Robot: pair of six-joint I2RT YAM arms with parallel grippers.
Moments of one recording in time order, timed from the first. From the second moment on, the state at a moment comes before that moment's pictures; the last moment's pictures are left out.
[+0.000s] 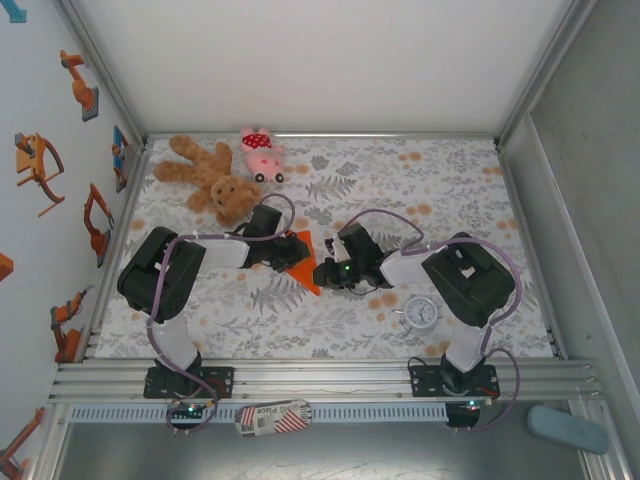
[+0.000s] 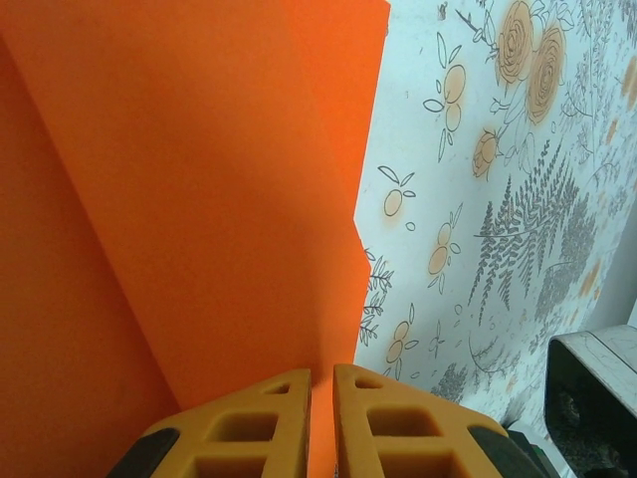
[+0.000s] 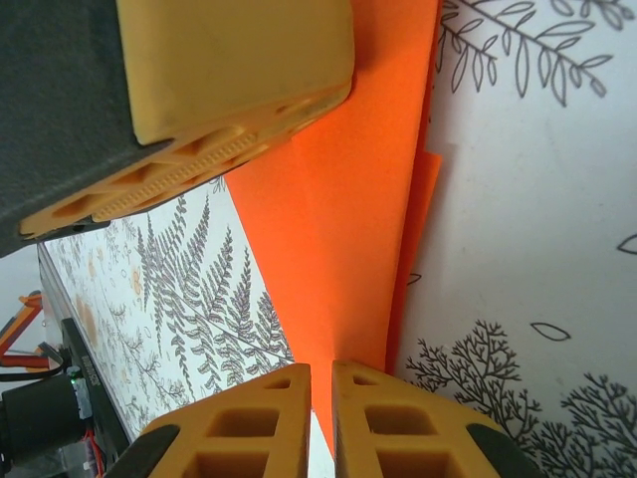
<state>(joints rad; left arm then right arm) -0.58 1.81 0.86 0.03 0.47 -0.95 0.72 1.82 0.78 0.19 -0.59 0.77</state>
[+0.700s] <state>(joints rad) -0.57 1.81 0.86 0.03 0.48 -0.95 0.72 1.73 0.77 0.19 -0.58 0.75</state>
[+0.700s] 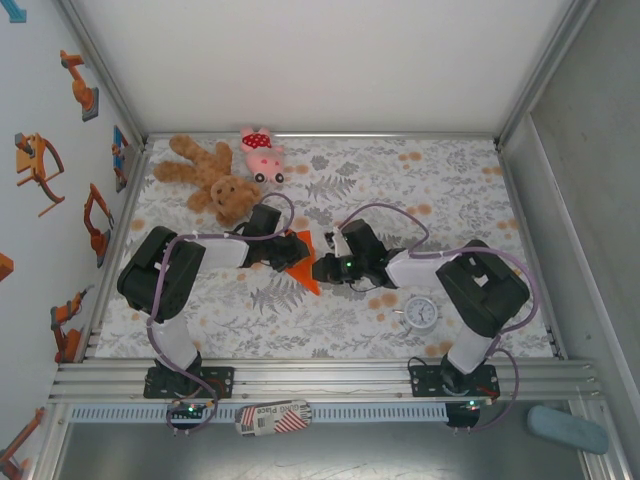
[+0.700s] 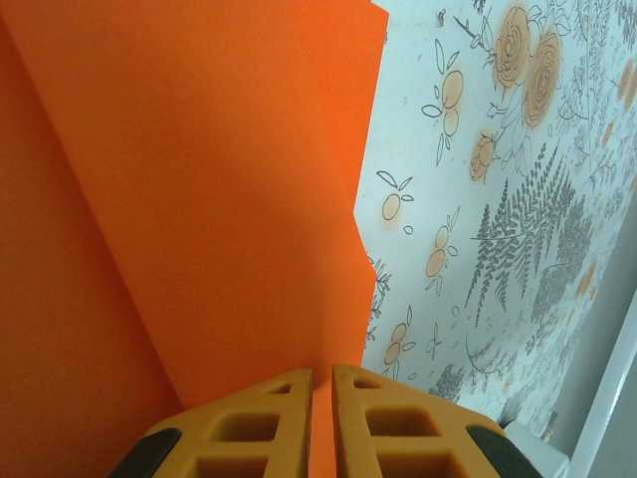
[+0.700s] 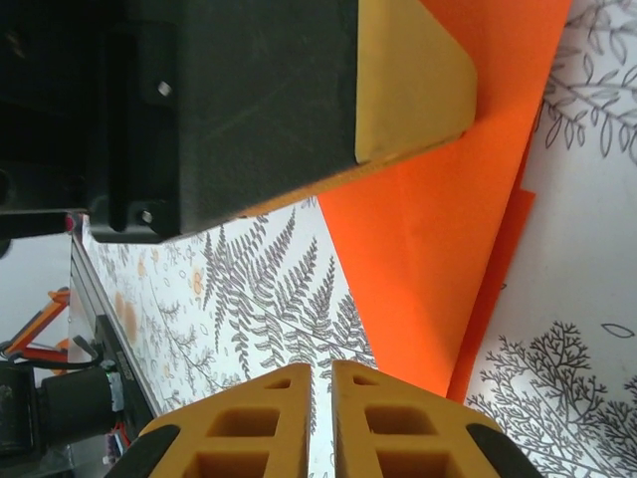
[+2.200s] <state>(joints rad) -0.52 1.83 0.89 0.01 0.49 -0.94 0.76 1.82 0.81 0.07 -0.56 0.69</state>
